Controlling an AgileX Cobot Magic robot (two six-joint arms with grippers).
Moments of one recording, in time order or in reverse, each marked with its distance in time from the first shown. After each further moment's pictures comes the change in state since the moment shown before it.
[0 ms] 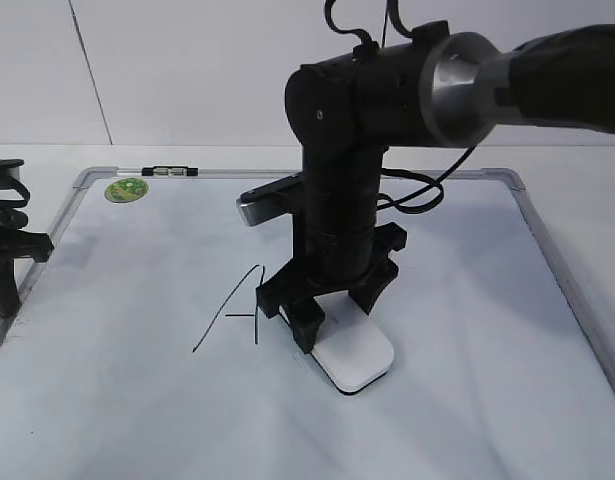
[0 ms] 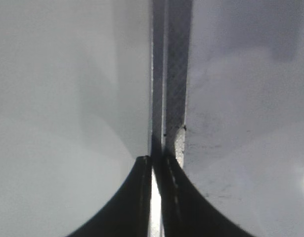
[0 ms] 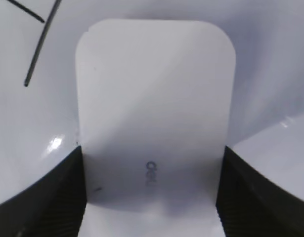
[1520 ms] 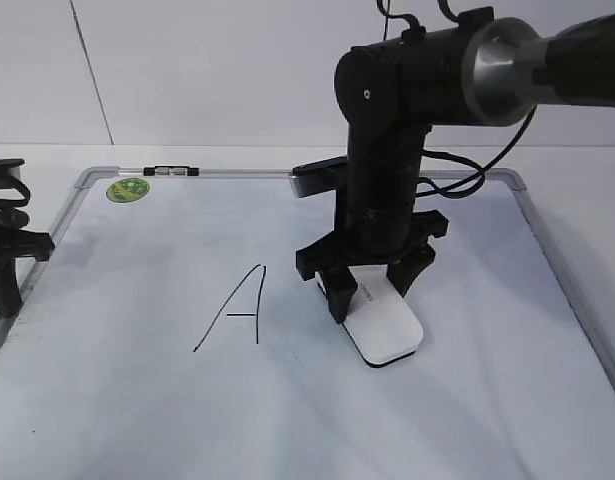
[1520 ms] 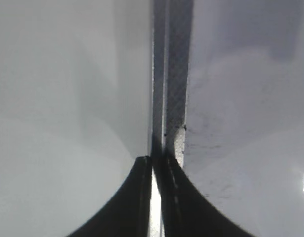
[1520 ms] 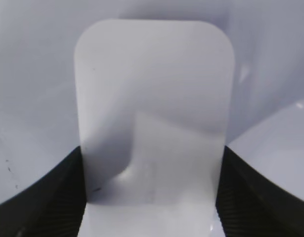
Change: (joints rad) left arm 0.000 0.000 0.000 -0.008 -0.004 0.000; right arm -0.124 0.000 -0.012 -0.037 0.006 0.099
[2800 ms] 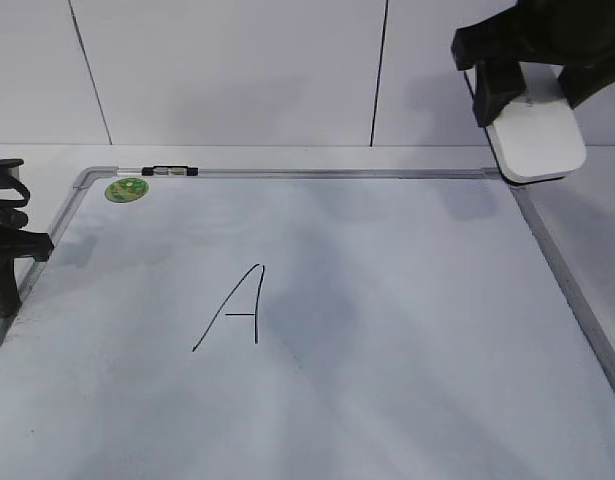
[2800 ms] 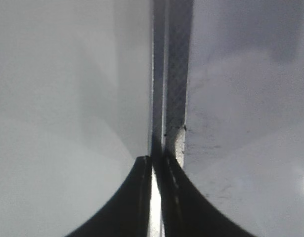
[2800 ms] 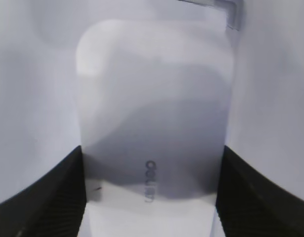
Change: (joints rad) left arm 0.000 0.000 0.000 0.000 0.000 0.000; right arm -0.156 -0.468 0.021 -0.238 0.033 0.149
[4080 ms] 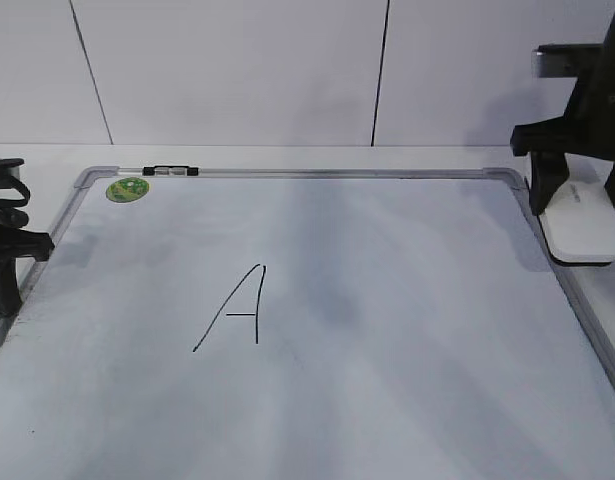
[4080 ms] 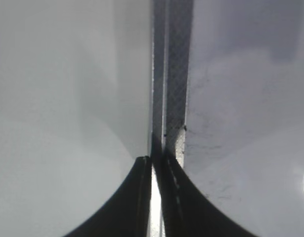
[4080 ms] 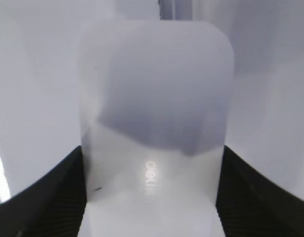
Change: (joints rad) left arm 0.000 0.000 0.000 -0.005 0.000 0.000; right arm -0.277 0.205 0.068 0.144 -0.003 -0.081
